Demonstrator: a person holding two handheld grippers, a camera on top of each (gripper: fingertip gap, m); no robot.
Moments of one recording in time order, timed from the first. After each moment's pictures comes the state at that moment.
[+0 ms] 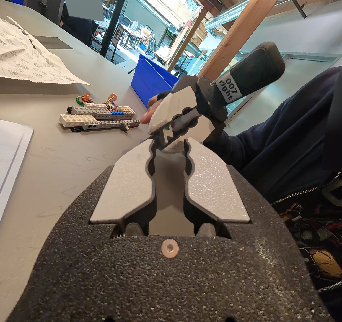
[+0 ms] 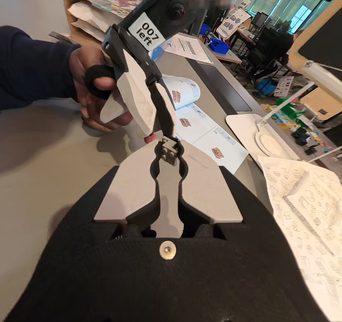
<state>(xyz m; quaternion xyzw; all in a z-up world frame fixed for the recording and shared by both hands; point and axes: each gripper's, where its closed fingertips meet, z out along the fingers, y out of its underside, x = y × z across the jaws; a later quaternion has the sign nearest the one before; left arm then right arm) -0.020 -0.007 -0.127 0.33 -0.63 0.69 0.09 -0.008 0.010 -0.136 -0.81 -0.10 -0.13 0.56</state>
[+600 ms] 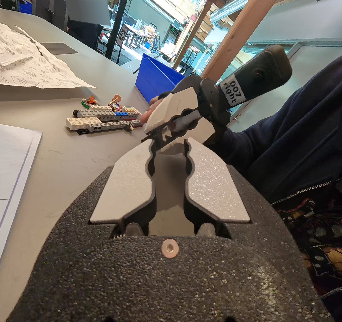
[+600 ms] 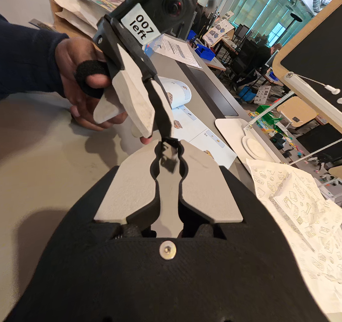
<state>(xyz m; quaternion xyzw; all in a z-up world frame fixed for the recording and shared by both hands) -0.020 -0.007 -0.129 0.32 -0.65 0.69 0.06 -0.006 0.014 -0.136 -0.80 -0.10 -0.17 0.57</state>
